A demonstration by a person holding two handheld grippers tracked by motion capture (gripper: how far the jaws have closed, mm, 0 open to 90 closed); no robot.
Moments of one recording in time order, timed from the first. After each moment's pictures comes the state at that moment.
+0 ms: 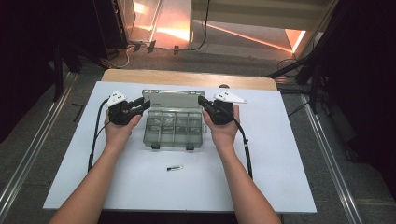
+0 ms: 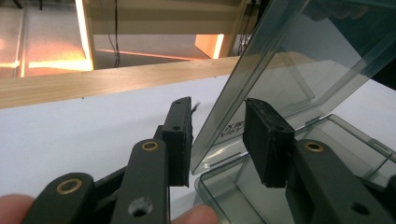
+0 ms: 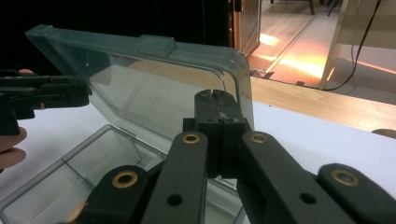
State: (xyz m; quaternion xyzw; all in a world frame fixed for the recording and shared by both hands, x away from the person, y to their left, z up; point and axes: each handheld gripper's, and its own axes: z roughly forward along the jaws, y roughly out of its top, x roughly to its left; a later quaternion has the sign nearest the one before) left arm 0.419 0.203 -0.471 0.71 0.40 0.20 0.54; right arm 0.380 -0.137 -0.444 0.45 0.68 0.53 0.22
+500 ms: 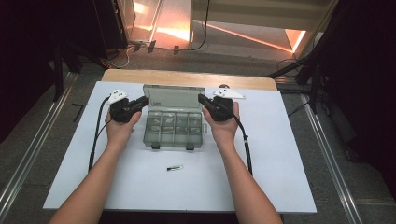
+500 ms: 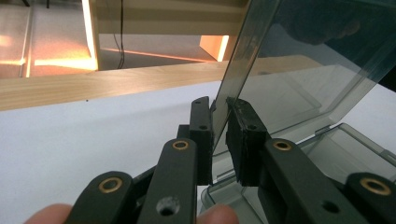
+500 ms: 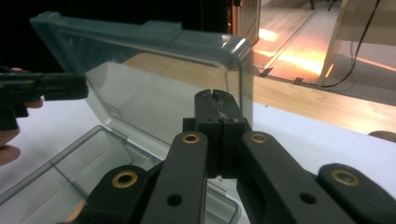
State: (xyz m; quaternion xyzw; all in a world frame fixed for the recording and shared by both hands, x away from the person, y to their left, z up) left arm 0.425 0.199 -0.470 0.70 0.41 0.20 0.54; right arm 0.391 -0.139 -0.442 0.45 0.69 0.52 0.22
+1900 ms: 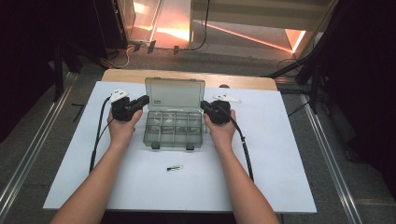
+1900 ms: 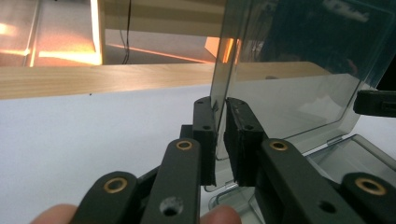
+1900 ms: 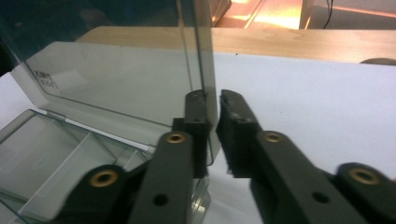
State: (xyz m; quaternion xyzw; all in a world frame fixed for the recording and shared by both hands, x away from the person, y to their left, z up) left arm 0.434 0.197 -0.478 0.69 0.44 0.19 0.54; right arm 0.413 -0.139 -0.491 0.54 0.67 0.48 0.20
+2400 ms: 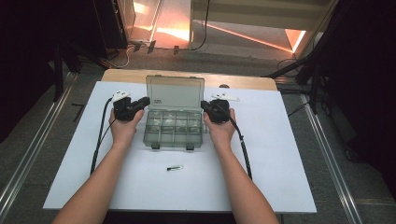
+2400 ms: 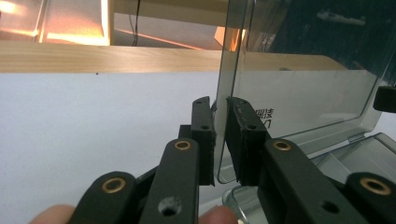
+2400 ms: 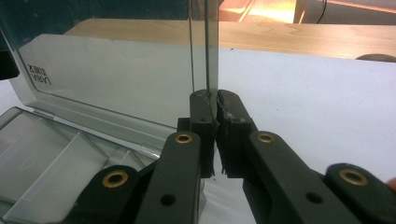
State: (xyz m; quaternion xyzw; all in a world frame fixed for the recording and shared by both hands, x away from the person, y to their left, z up) left arm 0.442 0.195 -0.488 0.68 0.47 0.17 0.52; right arm 0.417 -0.137 -0.489 0.55 0.67 0.46 0.20
